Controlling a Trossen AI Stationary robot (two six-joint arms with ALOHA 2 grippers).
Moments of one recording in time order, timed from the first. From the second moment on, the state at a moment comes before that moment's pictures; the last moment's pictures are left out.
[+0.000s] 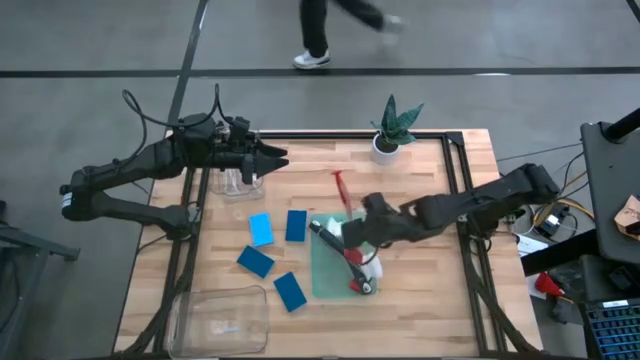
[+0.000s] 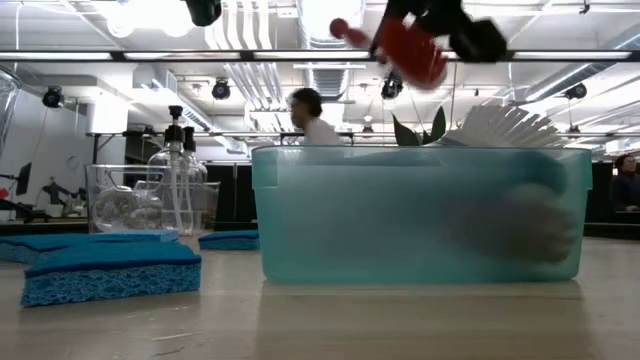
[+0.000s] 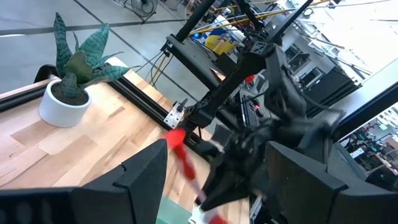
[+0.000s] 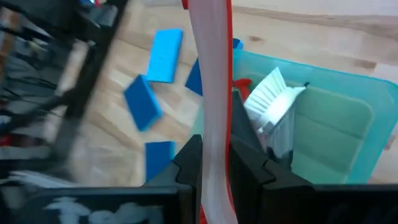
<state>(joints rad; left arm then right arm) 0.26 0.99 1.16 -0.28 0.18 -0.64 0.28 1.53 1.28 -0.63 0.39 1.40</state>
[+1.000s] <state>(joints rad) 0.26 0.99 1.16 -0.32 0.18 -0.63 0.34 1.87 1.29 -0.43 0.27 1.46</state>
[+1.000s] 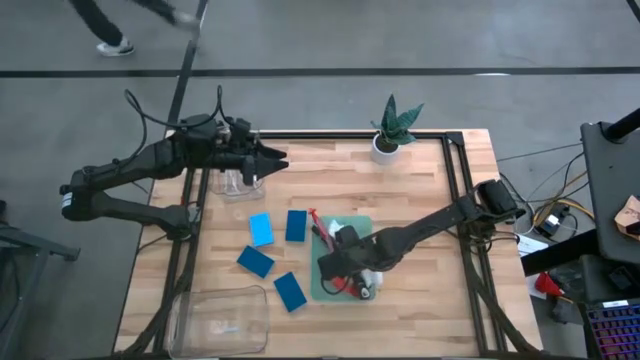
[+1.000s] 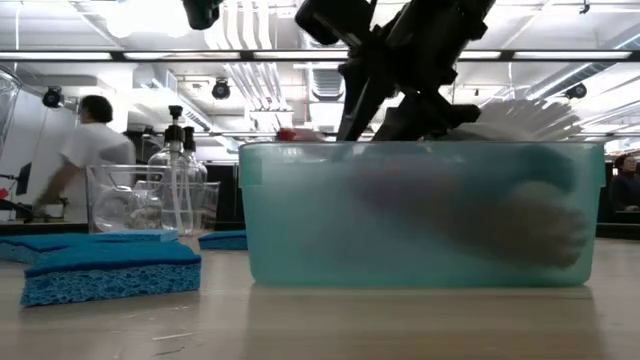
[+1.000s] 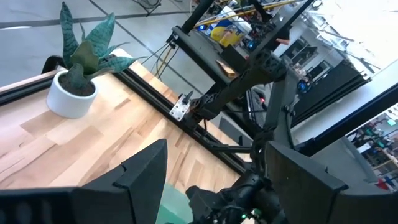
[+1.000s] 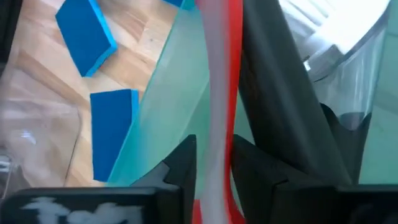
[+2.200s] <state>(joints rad) 0.19 1.30 1.16 -0.91 0.32 -0.53 0.32 1.54 1.40 -0.47 0.68 0.97</state>
